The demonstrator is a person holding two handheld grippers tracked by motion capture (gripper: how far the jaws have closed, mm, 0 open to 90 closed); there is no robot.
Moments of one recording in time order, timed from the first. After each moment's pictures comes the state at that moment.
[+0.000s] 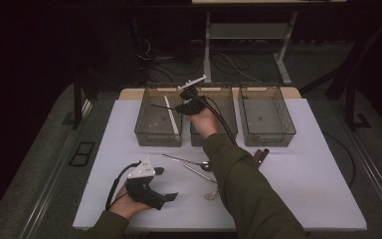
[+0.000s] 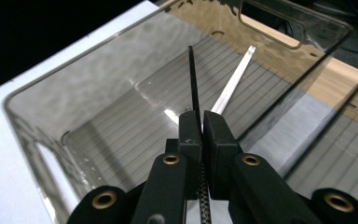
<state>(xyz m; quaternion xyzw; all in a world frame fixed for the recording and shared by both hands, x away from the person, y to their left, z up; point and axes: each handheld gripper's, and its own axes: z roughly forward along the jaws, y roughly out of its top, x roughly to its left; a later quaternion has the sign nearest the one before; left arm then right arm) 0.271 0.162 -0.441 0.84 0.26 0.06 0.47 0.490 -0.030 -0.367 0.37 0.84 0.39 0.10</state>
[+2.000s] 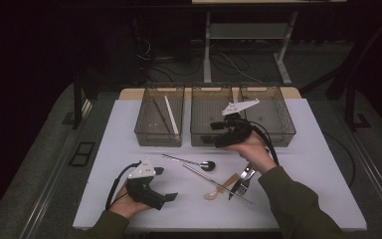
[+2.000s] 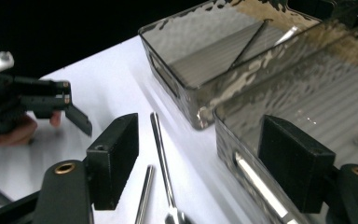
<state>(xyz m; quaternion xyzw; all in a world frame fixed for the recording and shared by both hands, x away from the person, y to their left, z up) 0.272 0.162 -0.442 0.84 0.26 0.06 0.47 0.385 -0.148 -0.360 0.28 0.83 0.48 0.04</state>
